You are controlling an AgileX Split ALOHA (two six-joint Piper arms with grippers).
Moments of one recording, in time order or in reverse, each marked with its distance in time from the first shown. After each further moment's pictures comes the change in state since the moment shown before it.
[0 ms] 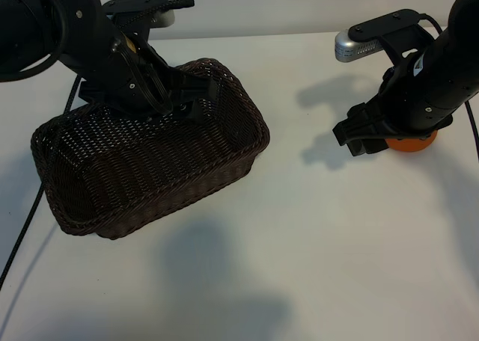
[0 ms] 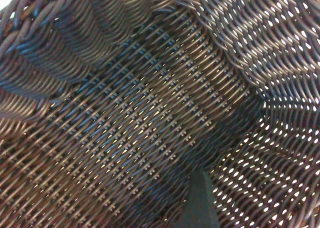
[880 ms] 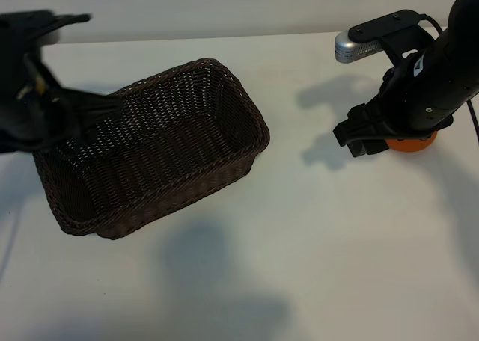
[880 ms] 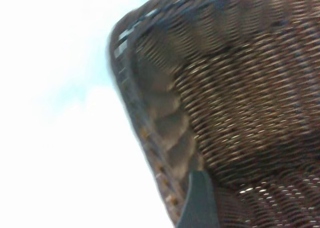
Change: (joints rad) left arm 0.022 -0.300 0.222 0.461 0.206 -0.559; right arm 0.000 0.000 0.000 0.000 0.009 -0.001
